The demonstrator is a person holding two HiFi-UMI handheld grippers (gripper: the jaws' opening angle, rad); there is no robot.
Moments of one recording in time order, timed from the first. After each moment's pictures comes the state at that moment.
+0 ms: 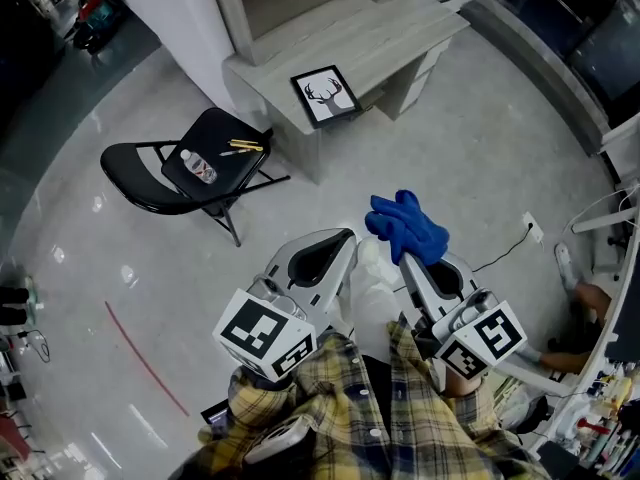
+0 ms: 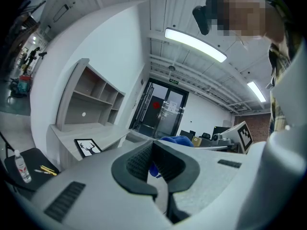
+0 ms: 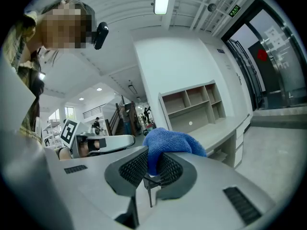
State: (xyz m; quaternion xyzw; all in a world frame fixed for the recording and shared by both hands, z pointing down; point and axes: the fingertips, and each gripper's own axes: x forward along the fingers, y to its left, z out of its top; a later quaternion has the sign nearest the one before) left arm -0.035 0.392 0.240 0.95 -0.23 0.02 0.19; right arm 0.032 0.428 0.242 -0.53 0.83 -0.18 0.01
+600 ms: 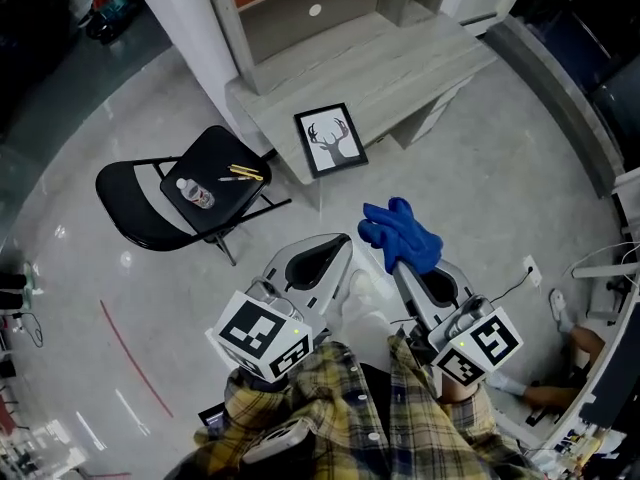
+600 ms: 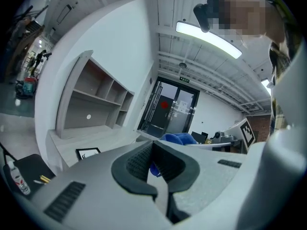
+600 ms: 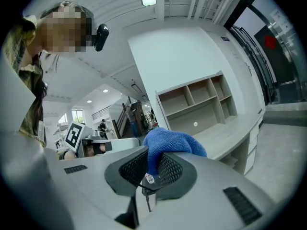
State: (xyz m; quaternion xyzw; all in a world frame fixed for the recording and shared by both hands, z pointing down) left arm 0.022 0.246 0.247 0.94 -0.27 0.03 0.20; right arm 0.087 0.281 0.240 -0.47 0.86 -0.20 0.01
